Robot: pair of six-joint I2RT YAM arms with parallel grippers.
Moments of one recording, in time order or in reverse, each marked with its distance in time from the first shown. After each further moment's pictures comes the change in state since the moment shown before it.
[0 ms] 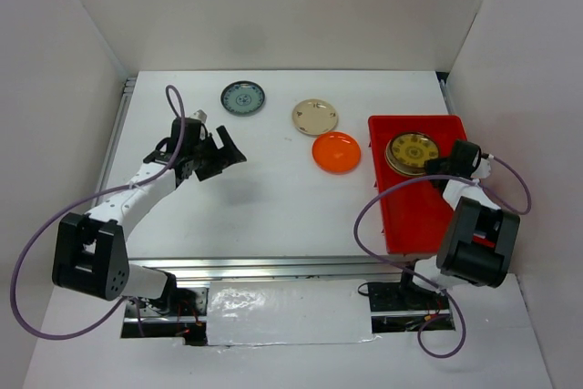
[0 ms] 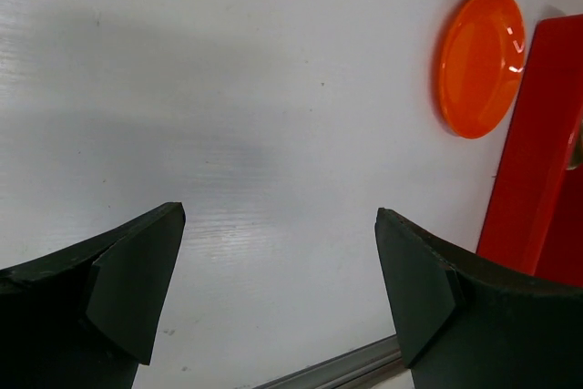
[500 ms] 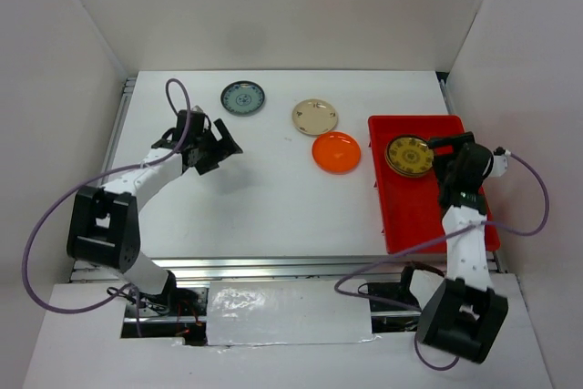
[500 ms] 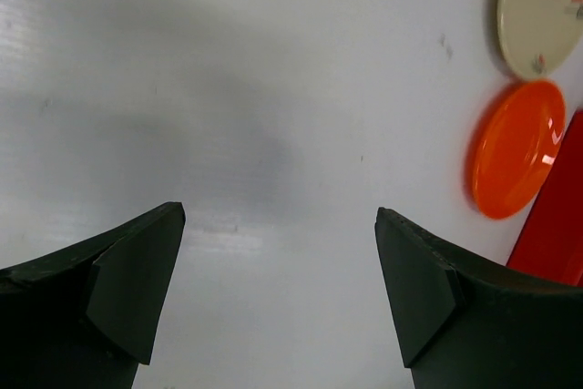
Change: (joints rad) left arm 0.025 0.162 0.080 0.006 -0.080 -0.027; right arm 0.027 -0.385 0.000 -0.148 0.010 -0.026
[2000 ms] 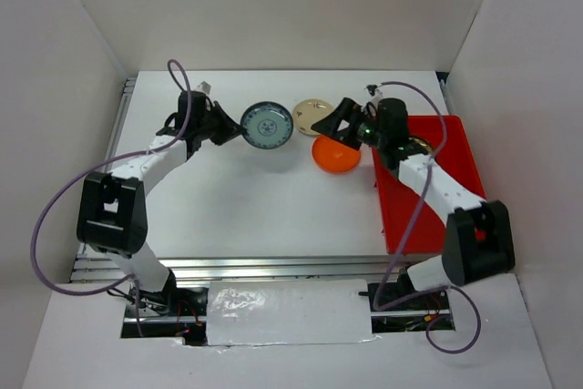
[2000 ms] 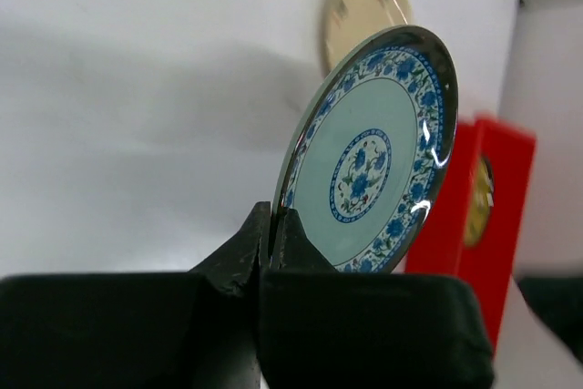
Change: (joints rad) left arm 0.035 0.170 0.183 0.212 0.131 -0.088; right arm 0.590 0.330 0.254 0.214 -0.525 -0.259
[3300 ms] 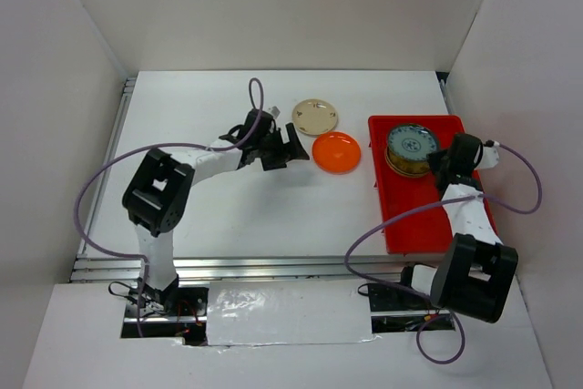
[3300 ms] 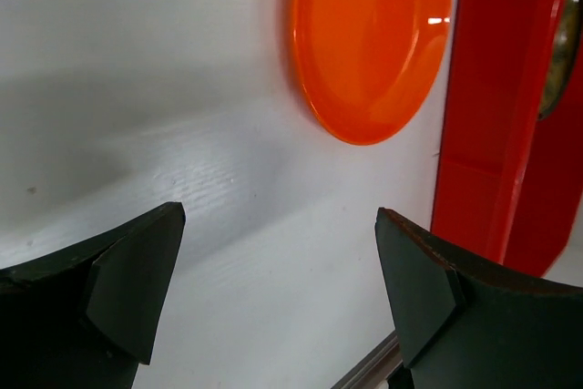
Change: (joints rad) left arm -0.341 0.211 0.066 0.034 0.047 0.020; right arm -0.536 -0.148 -0.223 -0.172 0.614 0.189
